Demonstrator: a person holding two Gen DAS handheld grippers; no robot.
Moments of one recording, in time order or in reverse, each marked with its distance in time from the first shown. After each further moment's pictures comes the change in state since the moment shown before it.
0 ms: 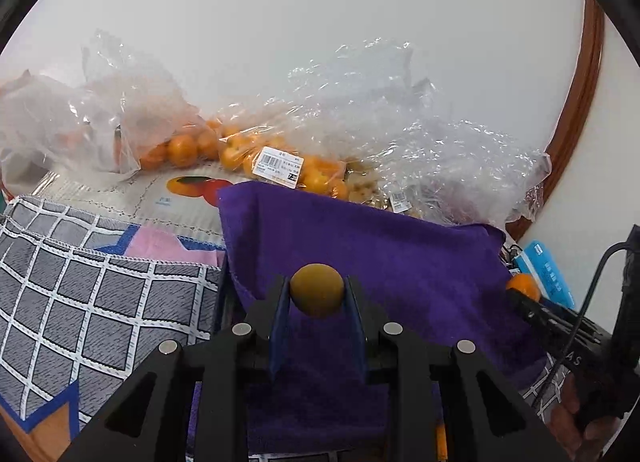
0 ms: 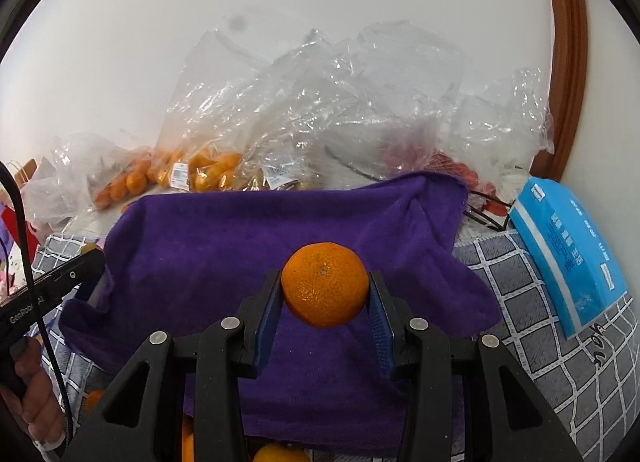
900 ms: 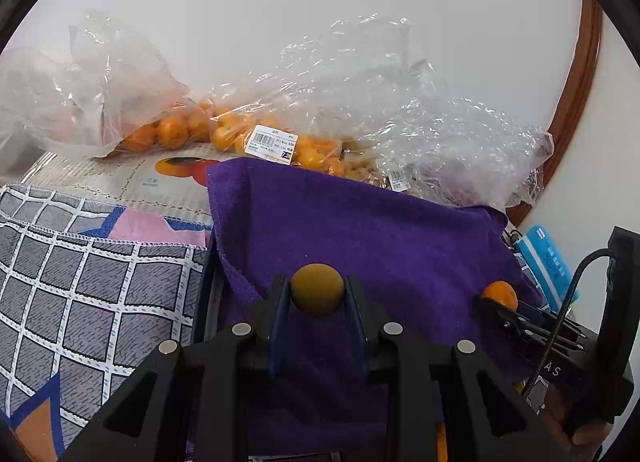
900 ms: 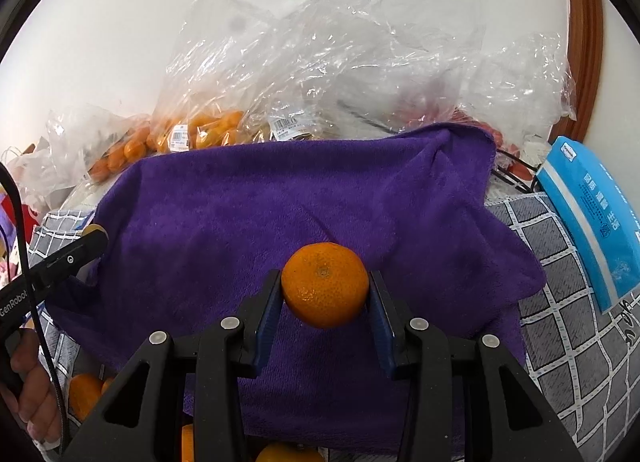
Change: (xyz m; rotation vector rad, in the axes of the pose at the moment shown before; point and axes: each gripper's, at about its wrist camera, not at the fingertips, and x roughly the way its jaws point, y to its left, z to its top) left arm 0.014 -0.002 -0.009 0.019 0.045 -0.015; right arm 0.031 0.006 -0.018 -0.003 0.092 0.025
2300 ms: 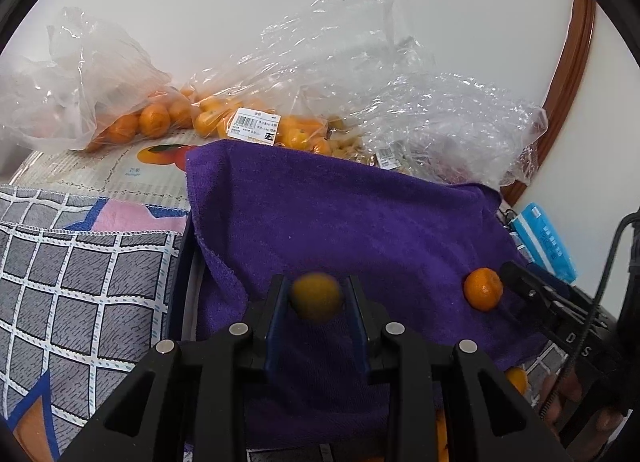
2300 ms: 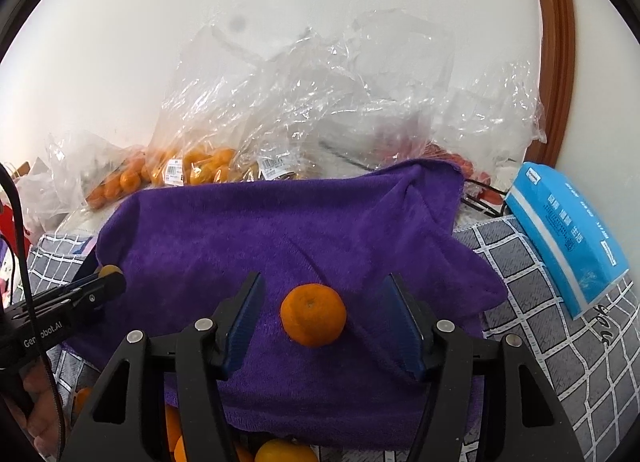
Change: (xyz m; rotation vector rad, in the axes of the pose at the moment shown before) left arm 0.006 -0.008 -0.002 0.033 0.060 -0.031; right arm -0.028 -0.002 0.000 0.024 -0.120 -0.057
